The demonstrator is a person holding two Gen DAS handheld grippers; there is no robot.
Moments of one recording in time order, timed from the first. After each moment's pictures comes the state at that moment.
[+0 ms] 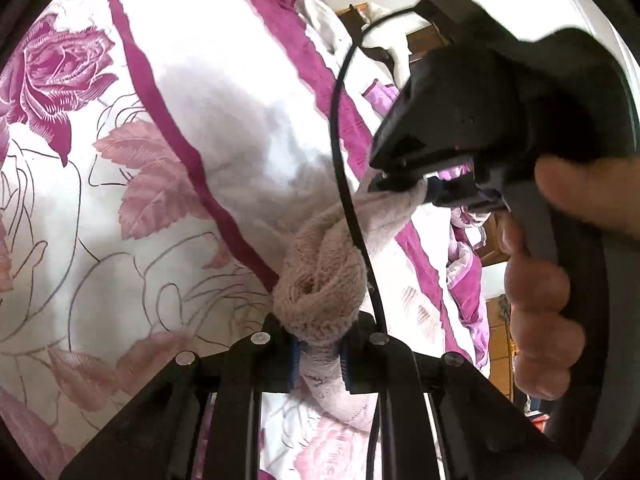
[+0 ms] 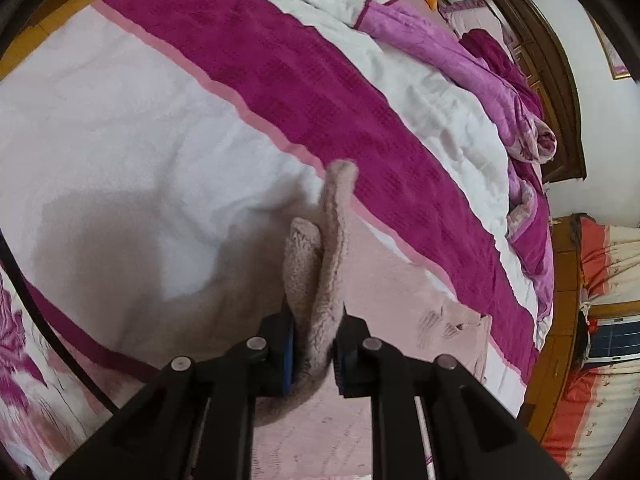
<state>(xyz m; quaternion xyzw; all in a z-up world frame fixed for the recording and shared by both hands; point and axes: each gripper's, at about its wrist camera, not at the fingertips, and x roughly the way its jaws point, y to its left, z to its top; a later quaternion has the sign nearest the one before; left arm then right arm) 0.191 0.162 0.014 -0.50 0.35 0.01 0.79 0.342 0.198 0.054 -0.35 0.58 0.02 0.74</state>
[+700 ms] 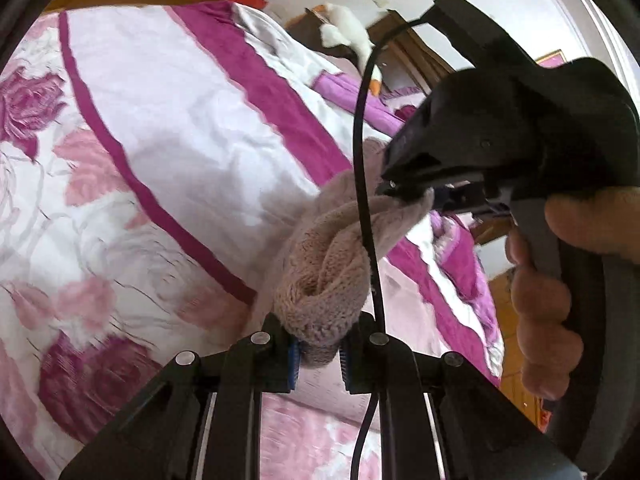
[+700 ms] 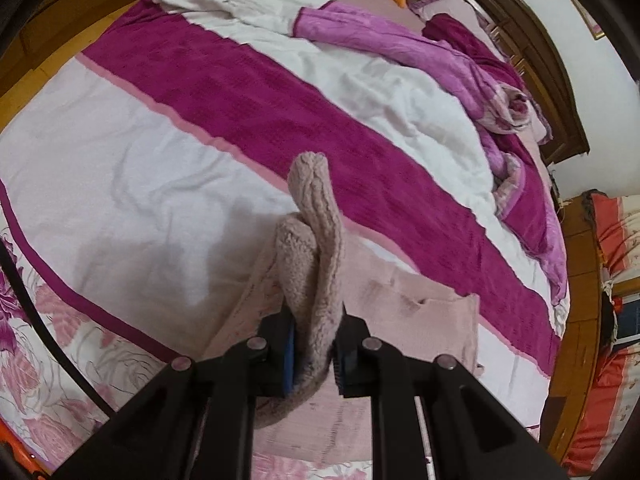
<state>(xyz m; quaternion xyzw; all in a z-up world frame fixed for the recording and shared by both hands) 0.183 0.105 0.059 -0.44 0.34 -0.02 0.83 0.335 0.099 0.110 -0.29 0.56 0.04 0.78</state>
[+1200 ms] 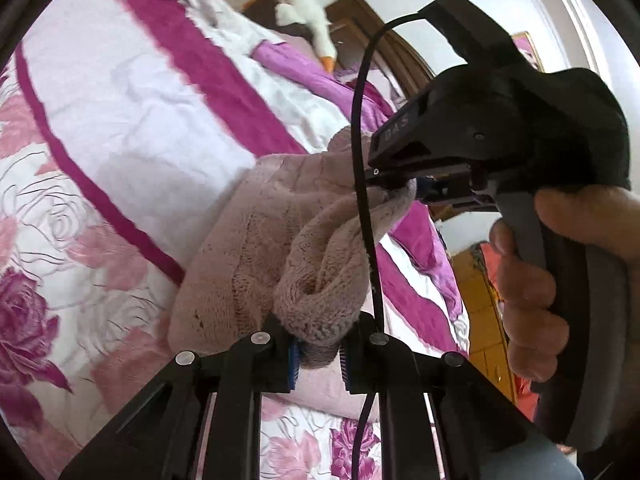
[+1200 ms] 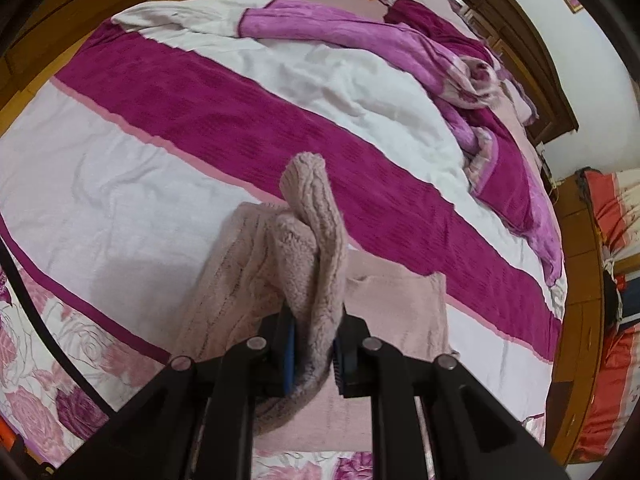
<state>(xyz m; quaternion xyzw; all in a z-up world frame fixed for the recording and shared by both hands) 0.194 0.045 0.069 -0.44 0.34 -0.10 0.83 0.341 0.015 0.135 -0.26 0.56 0.03 0.79</state>
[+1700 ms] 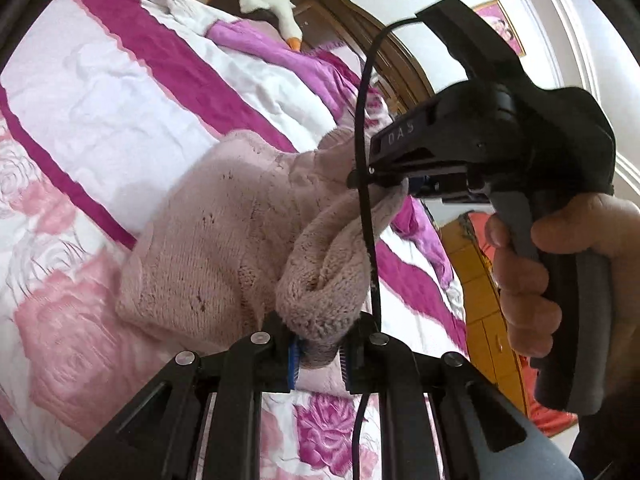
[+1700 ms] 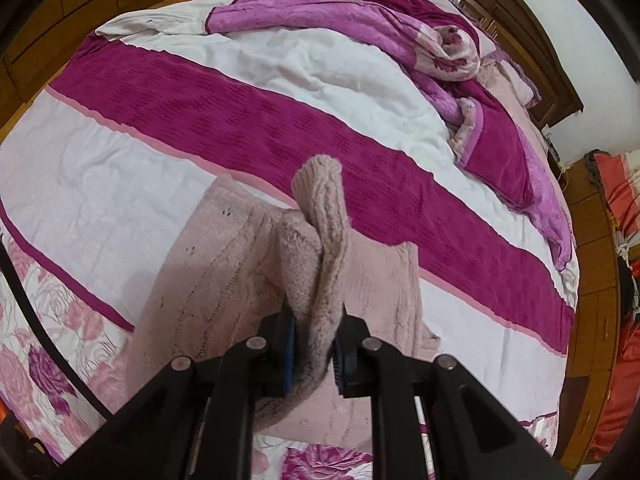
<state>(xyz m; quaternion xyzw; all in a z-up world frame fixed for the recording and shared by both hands) 0.213 -0.014 0.063 -0.41 0.35 -0.14 0.83 0.337 -0.080 0.141 -0.23 0.56 0.05 0.79</state>
